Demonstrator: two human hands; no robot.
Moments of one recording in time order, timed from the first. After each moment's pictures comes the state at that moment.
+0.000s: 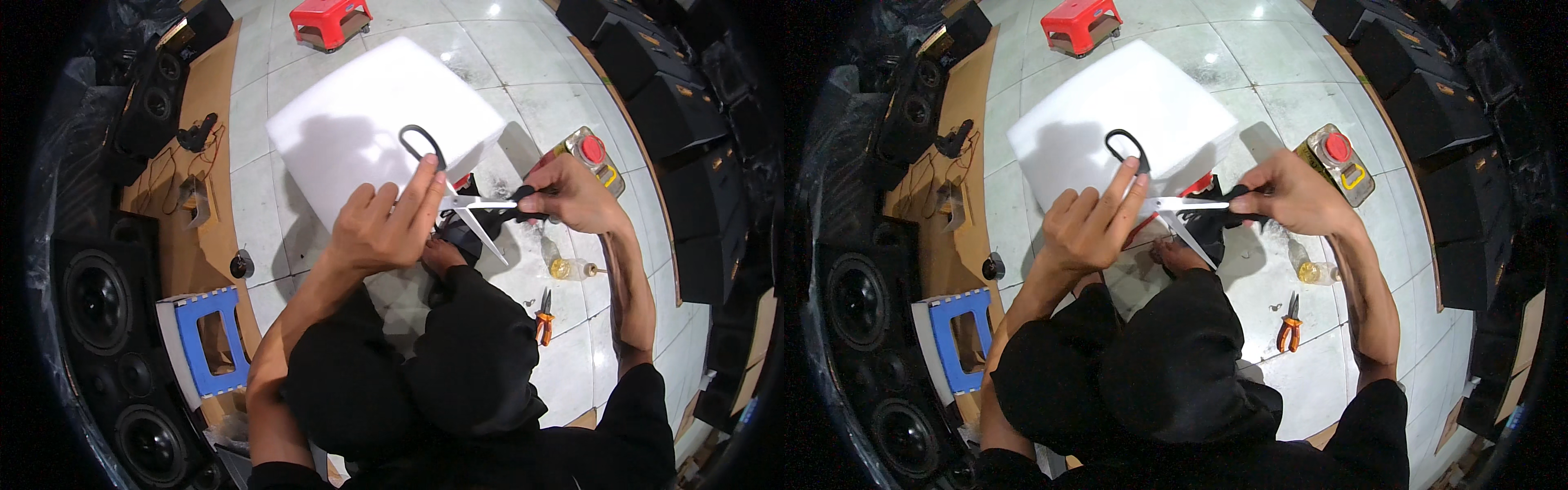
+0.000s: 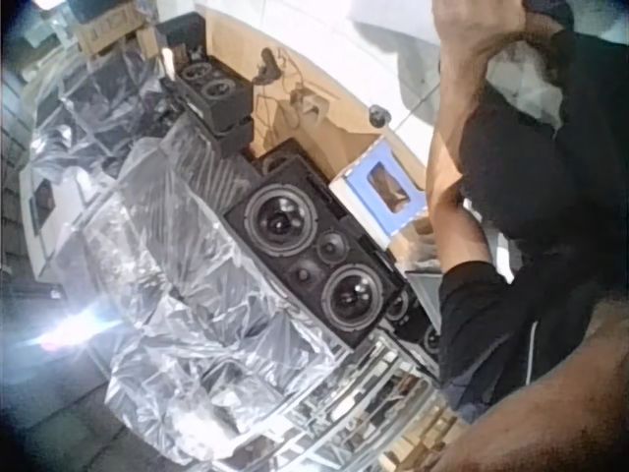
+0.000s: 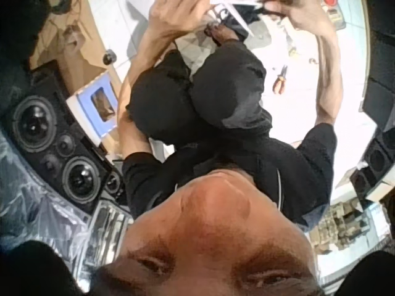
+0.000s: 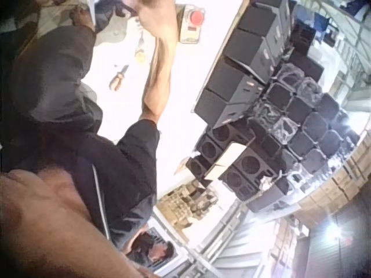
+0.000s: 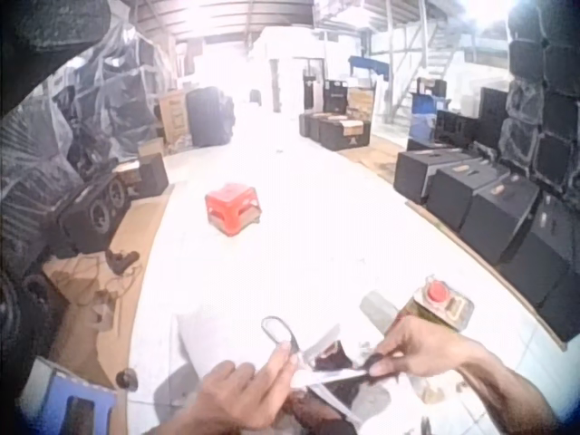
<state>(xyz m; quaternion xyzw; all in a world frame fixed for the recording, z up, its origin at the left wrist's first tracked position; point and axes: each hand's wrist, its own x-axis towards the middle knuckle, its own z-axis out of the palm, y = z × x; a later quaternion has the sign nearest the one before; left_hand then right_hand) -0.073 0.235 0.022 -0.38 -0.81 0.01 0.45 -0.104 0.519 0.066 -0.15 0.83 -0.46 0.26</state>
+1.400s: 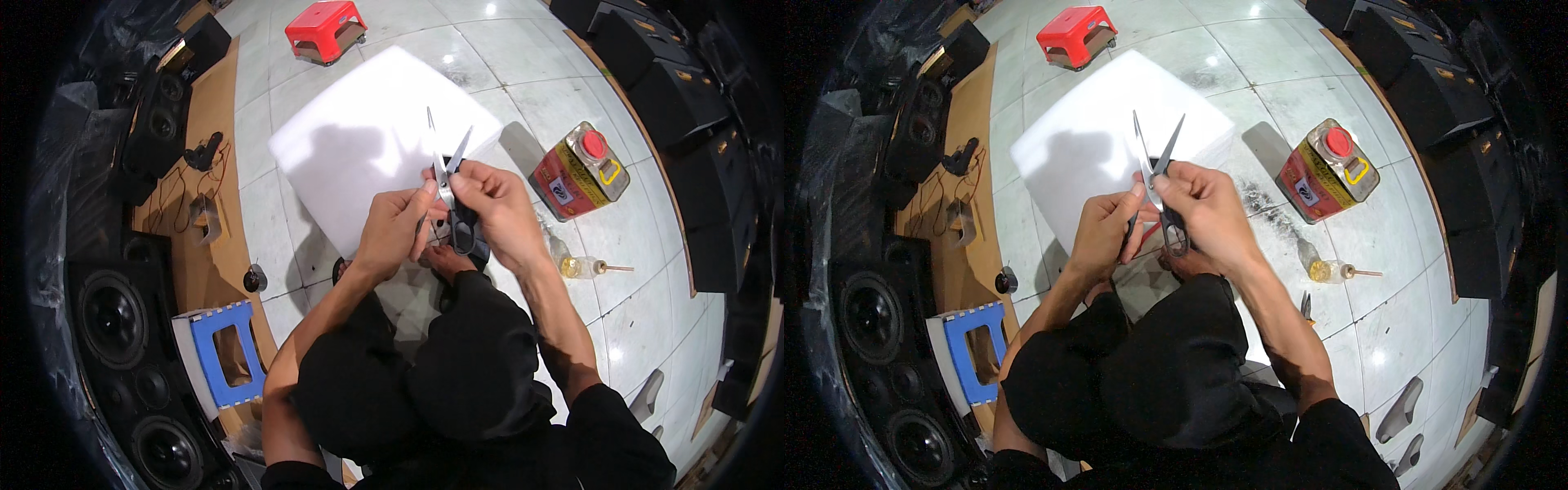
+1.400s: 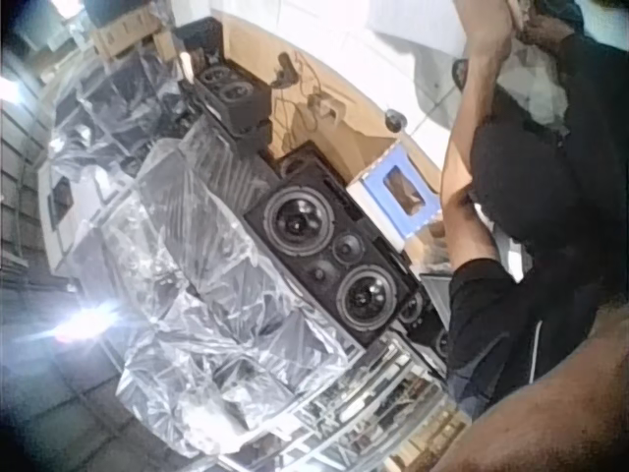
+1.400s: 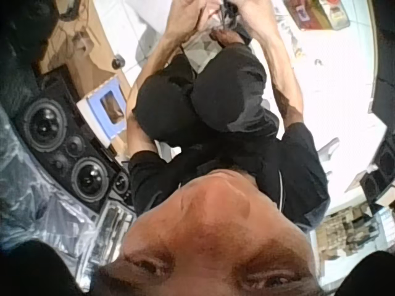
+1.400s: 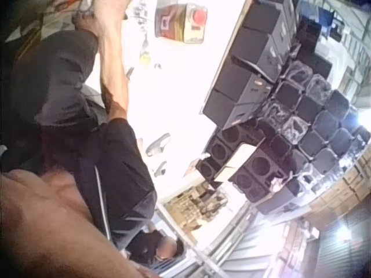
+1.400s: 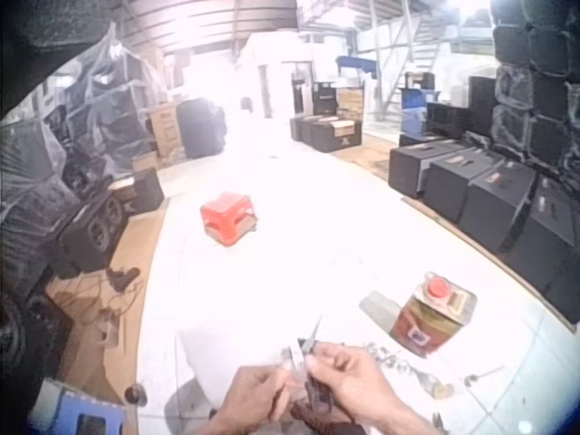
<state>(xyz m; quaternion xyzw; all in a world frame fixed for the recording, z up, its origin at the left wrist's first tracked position) -0.077 0.259 0.006 -0.03 -0.67 -0.72 -0.18 -0.076 0.418 0.027 0.01 0.54 -0.83 0.11</state>
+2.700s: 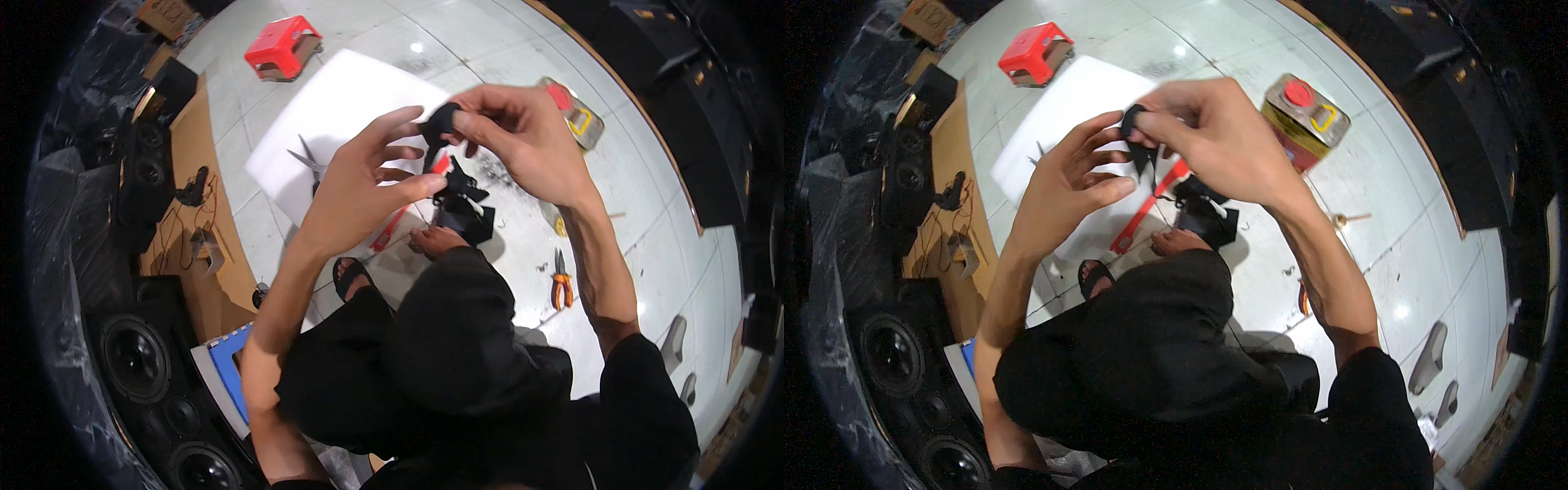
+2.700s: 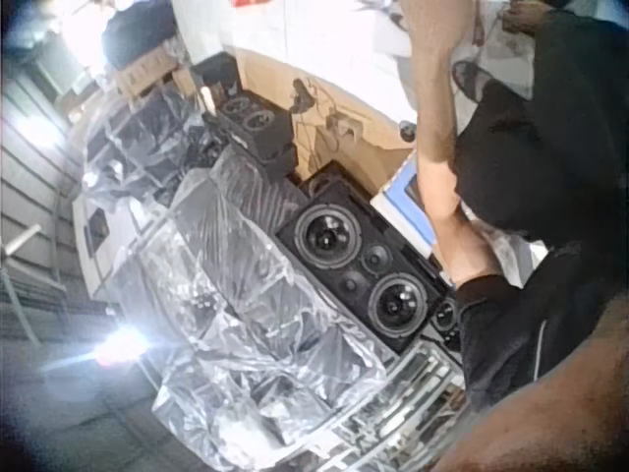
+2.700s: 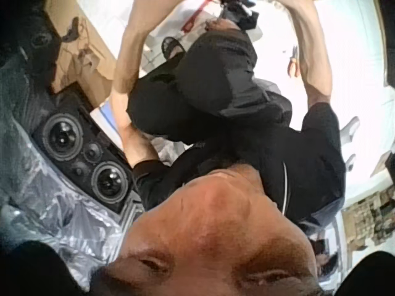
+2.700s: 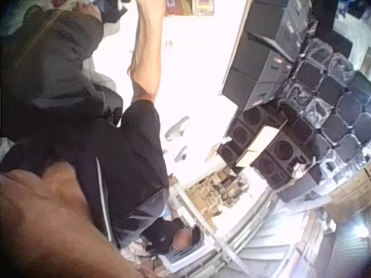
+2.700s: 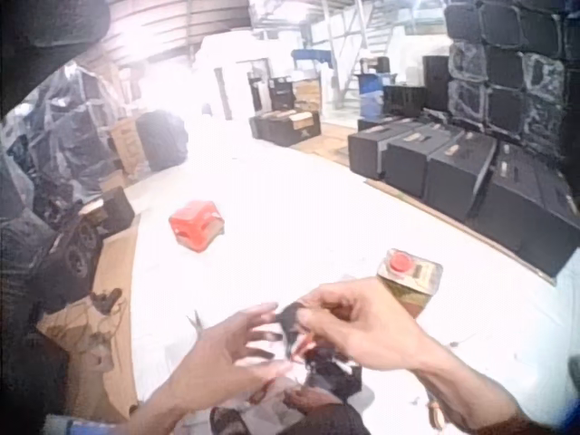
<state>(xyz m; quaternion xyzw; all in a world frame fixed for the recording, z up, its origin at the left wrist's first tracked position) -0.089 0.280 0.085 -0.20 -0.74 -0.63 -0.12 -0.075 0.485 0.095 -0.16 0.77 -0.62 -0.04</state>
